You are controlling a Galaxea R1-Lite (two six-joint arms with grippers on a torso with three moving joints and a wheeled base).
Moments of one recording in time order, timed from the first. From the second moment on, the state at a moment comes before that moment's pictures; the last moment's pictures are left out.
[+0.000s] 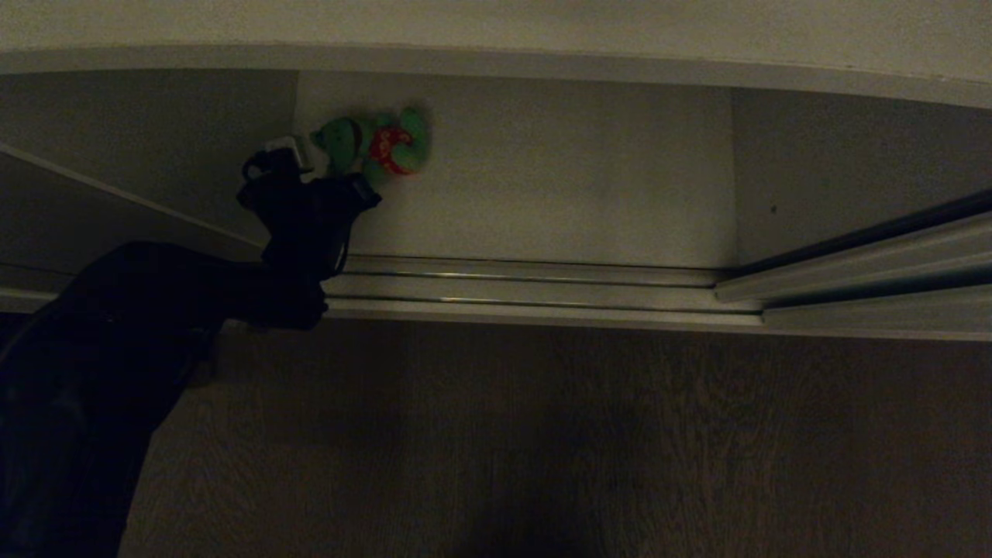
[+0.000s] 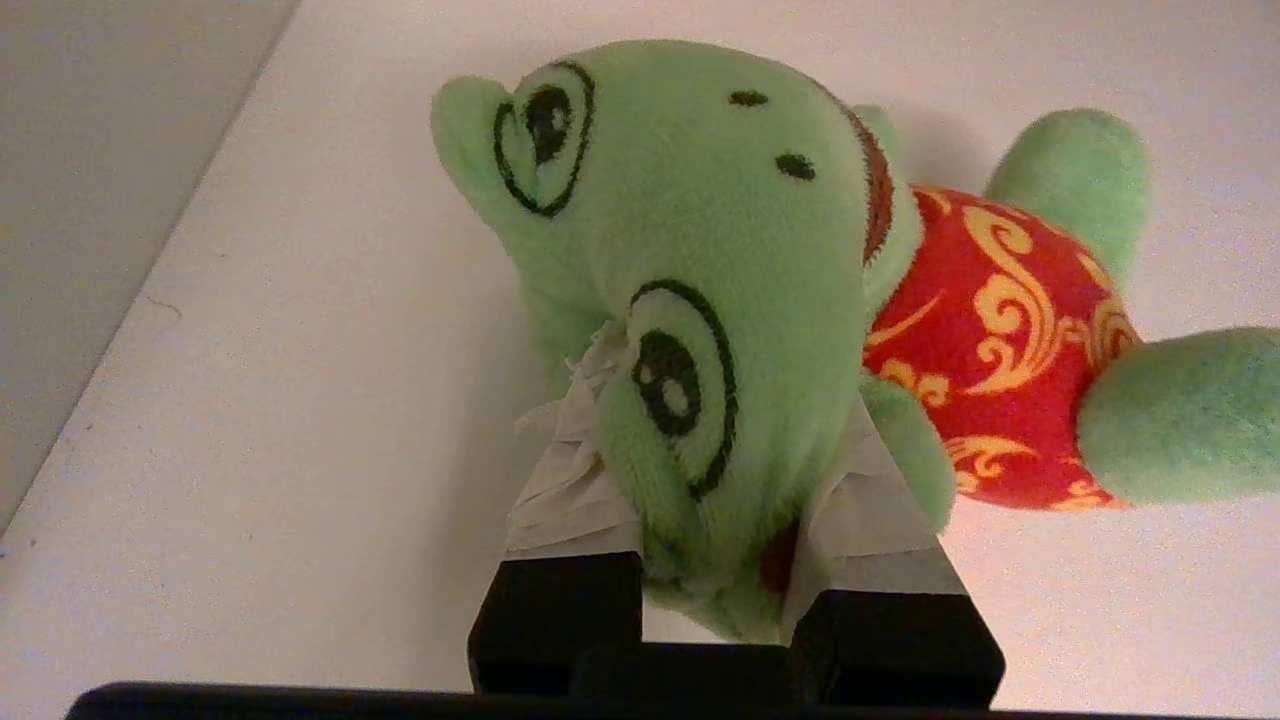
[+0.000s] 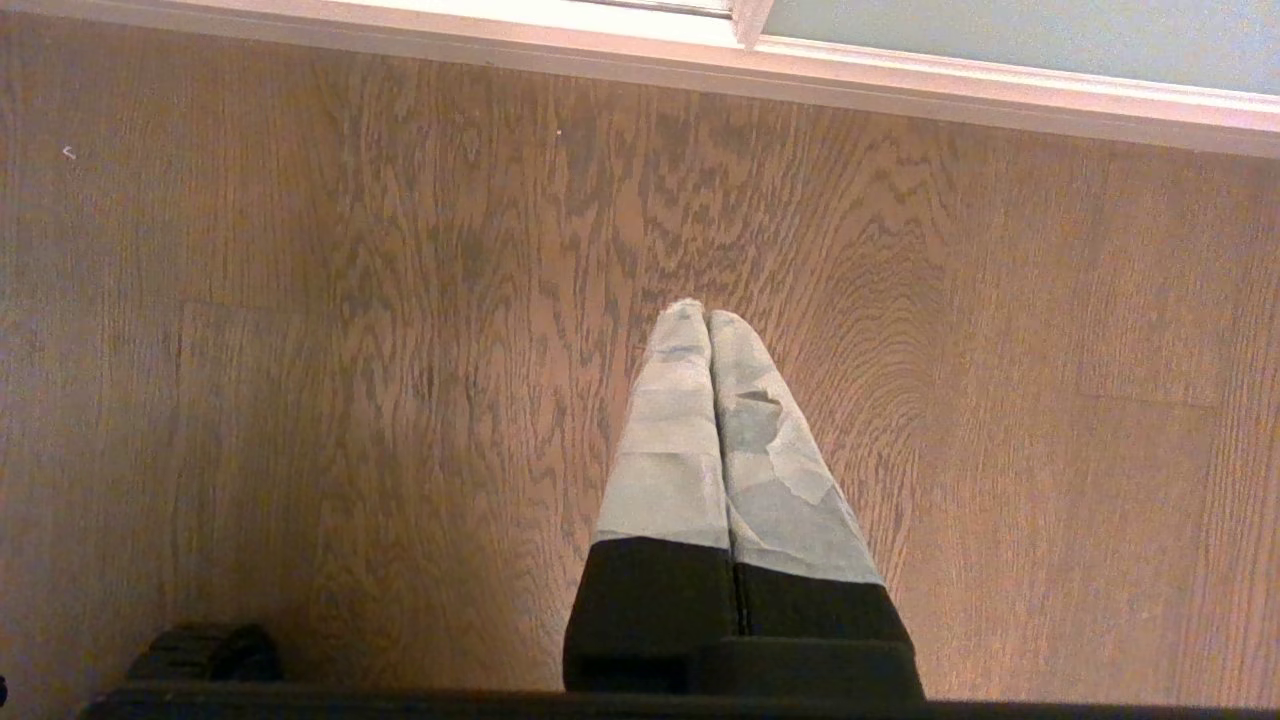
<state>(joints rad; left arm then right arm) -0.12 2.40 -1.74 -1.13 0.09 -0.18 0.01 0.00 0.00 -0.01 0.00 -0.01</state>
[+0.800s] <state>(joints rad) -0.14 2.15 -1.50 -0.98 0.01 -0.17 0.01 0.00 0.00 -0.01 0.00 -0.01</state>
